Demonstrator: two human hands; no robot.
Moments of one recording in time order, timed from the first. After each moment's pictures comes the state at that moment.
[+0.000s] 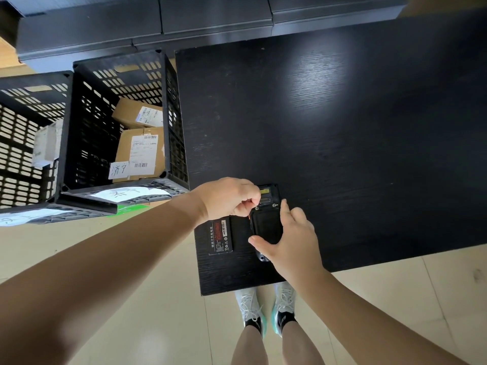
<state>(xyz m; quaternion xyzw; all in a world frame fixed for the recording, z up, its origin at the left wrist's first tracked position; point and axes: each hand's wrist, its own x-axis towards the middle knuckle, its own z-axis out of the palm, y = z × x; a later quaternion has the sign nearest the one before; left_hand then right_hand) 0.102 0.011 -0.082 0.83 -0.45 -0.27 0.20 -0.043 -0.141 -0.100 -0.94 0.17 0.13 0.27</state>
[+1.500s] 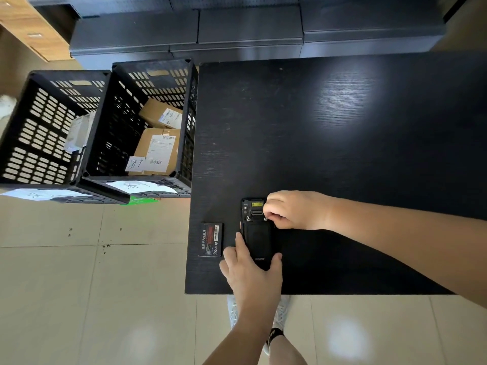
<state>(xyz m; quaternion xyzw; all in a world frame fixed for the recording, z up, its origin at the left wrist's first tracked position) -0.072 -0.096 -0.099 0.89 0.30 -0.09 0.33 0.079 -0.232 -0.093 -0.86 -0.44 0.19 0.19</state>
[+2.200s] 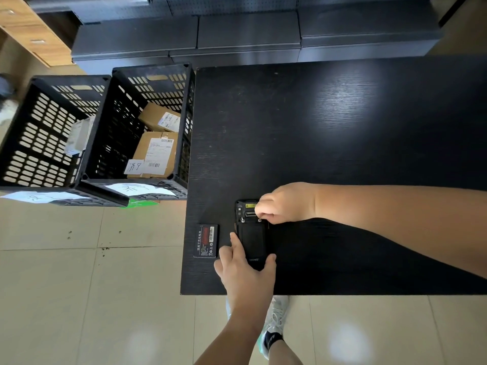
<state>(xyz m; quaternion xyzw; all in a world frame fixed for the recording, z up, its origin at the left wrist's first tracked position) -0.072 -0.093 -0.100 0.89 0.28 -0.09 0.34 0.101 -0.227 -0.084 -0.82 -0.52 0.21 0.11</state>
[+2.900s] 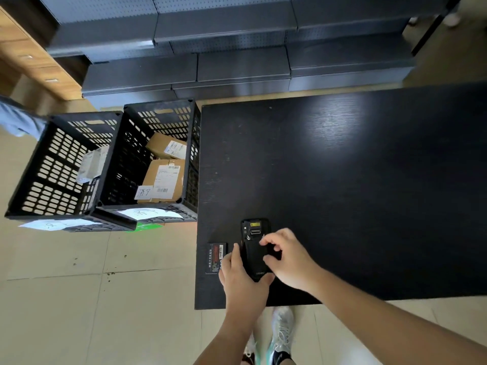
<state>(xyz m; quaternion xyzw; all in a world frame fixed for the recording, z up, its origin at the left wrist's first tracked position) -0.059 -0.063 -0.075 0.88 0.22 -0.16 0.40 -0.014 -0.203 -0.099 -0.87 0.00 0.23 0.44</state>
